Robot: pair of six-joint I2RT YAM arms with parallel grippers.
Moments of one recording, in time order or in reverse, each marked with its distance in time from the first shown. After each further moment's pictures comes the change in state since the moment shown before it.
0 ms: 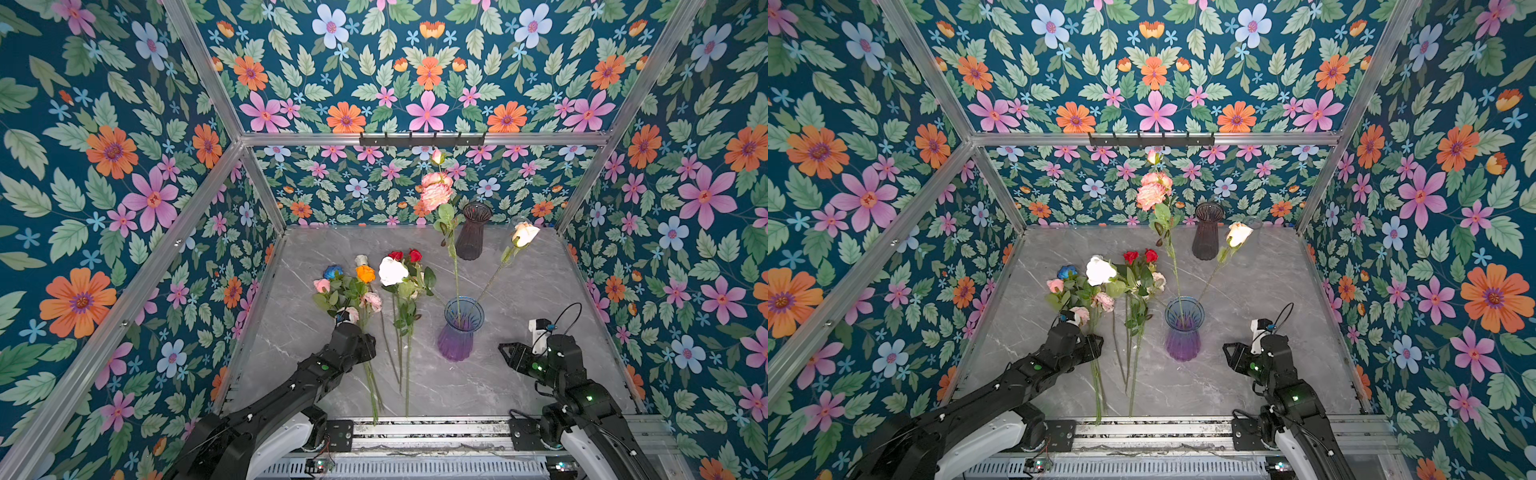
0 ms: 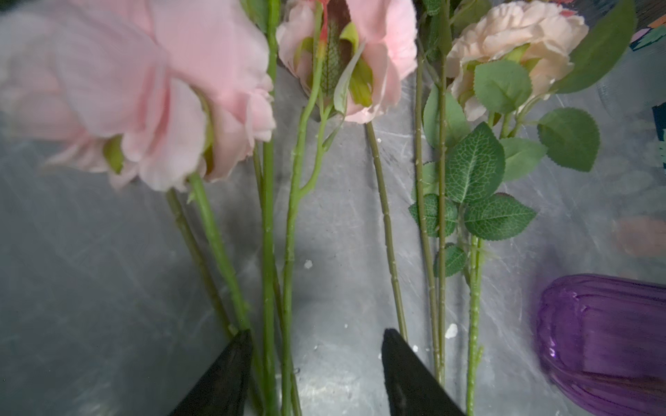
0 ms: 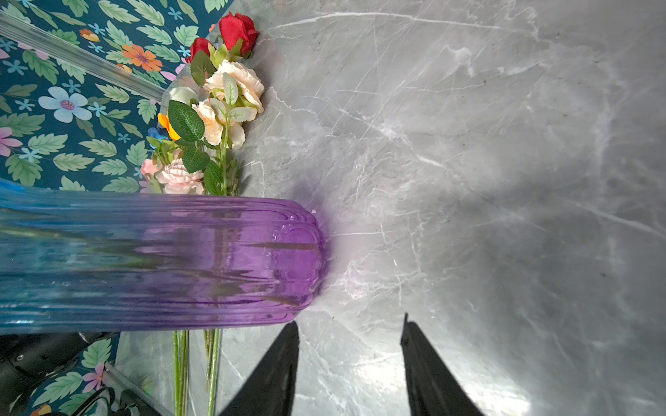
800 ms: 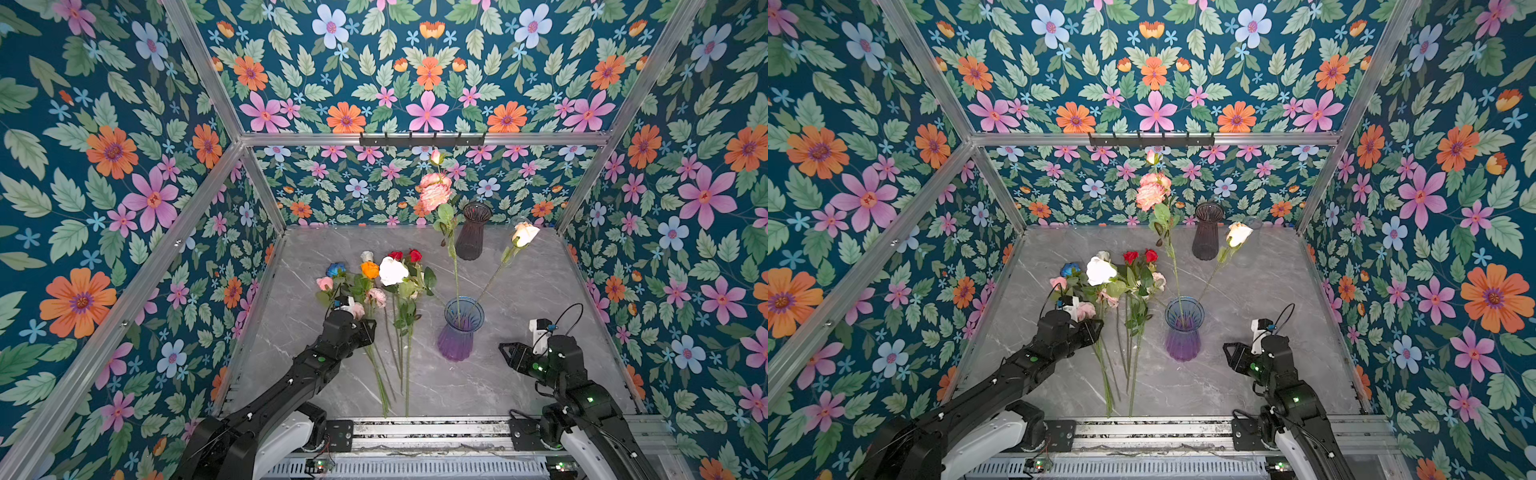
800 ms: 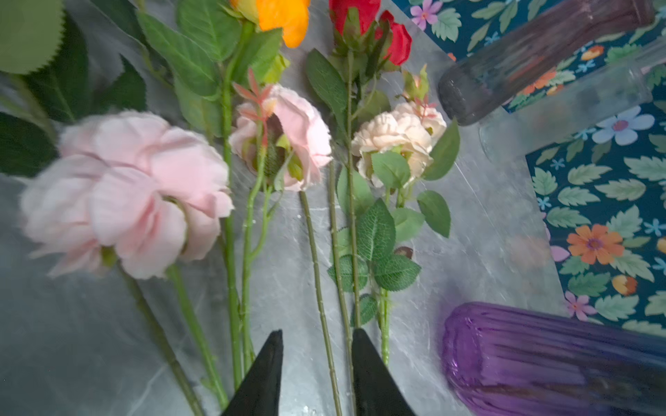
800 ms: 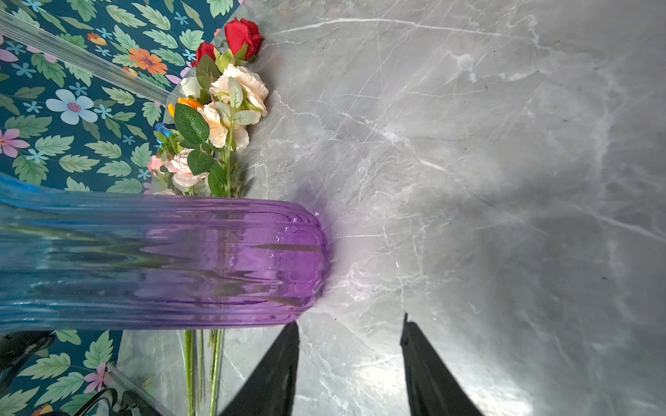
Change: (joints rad) left arm 0.069 -0.013 0.069 0.093 0.134 0.058; right arm 0.000 -0.014 0.000 0.000 0.000 0.000
